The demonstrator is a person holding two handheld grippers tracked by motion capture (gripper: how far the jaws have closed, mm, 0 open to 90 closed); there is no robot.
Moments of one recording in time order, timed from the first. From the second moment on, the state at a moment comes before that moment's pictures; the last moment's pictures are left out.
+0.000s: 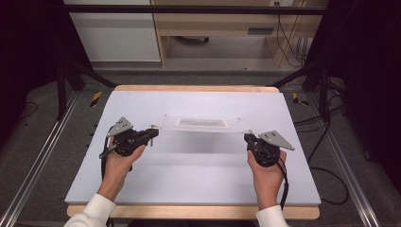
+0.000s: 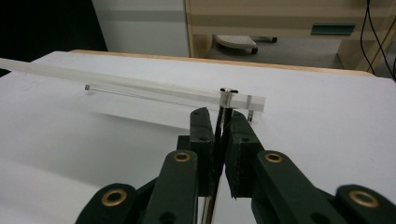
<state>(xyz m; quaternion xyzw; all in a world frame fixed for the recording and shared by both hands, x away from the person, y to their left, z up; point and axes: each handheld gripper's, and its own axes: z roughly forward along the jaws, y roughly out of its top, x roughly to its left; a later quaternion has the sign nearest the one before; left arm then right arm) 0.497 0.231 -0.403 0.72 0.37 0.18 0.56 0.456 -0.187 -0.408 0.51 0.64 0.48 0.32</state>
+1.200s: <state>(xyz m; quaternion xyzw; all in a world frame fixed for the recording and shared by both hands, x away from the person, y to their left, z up) 0.467 0.231 -0.441 0.73 0.39 0.17 0.53 0.435 -0.191 -0.438 0.50 0.67 0.47 0.28</state>
